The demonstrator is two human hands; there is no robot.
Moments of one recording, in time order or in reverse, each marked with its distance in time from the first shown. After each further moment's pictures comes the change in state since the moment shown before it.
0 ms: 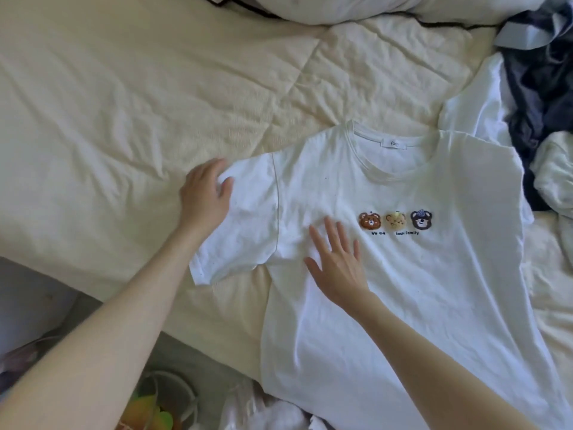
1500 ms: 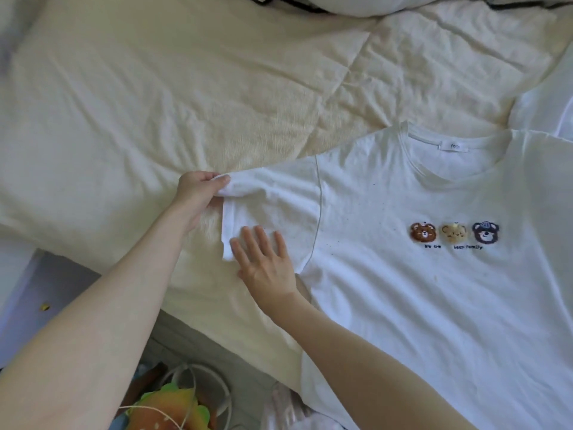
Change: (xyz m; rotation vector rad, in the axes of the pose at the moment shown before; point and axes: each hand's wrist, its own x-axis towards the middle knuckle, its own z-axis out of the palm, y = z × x) left_hand 0.046 -0.068 -0.040 -0.593 -0.097 -0.520; right_hand 0.040 -0.165 0.033 -0.194 0.134 -0.444
